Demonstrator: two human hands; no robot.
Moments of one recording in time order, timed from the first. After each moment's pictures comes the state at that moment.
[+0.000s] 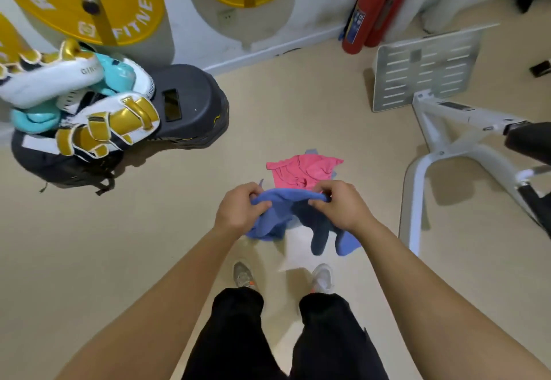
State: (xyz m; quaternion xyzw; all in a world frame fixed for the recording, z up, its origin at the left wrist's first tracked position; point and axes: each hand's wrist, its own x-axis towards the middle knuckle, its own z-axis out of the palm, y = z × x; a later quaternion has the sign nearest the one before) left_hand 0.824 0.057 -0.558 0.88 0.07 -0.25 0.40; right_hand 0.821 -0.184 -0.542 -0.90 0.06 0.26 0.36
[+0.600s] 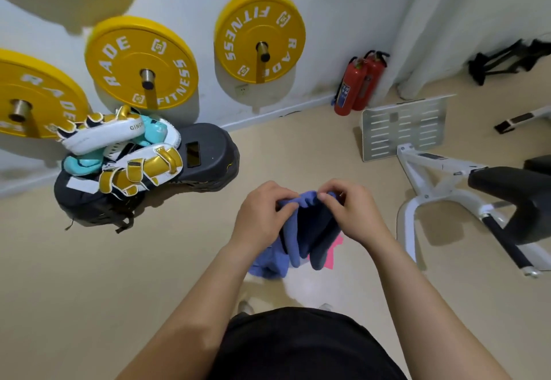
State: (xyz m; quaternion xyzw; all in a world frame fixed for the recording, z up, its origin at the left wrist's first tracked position) left_hand 0.782 0.029 -0.372 0.88 -0.09 -0.08 0.45; right_hand 0.777 -0.177 -0.363 -0.91 0.01 0.05 0.42
